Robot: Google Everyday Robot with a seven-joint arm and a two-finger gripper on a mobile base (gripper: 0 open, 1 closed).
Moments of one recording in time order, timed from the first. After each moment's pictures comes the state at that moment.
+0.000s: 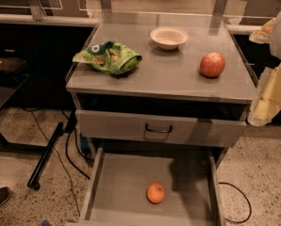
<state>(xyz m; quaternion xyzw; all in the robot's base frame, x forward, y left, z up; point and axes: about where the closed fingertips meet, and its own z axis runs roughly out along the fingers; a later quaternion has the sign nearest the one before) 0.438 -0.213 0.990 -0.60 0.78 -0.05 0.18</state>
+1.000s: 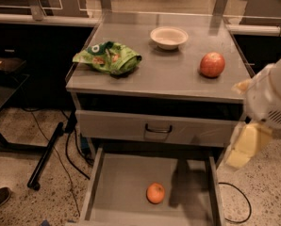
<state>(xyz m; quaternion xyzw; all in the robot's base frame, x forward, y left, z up) 0.412 -0.196 0.892 -0.58 0.80 0.00 0.18</state>
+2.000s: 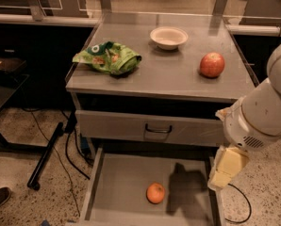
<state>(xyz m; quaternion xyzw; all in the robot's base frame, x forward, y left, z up) 0.400 -0.183 0.818 -0.58 0.80 0.04 0.14</state>
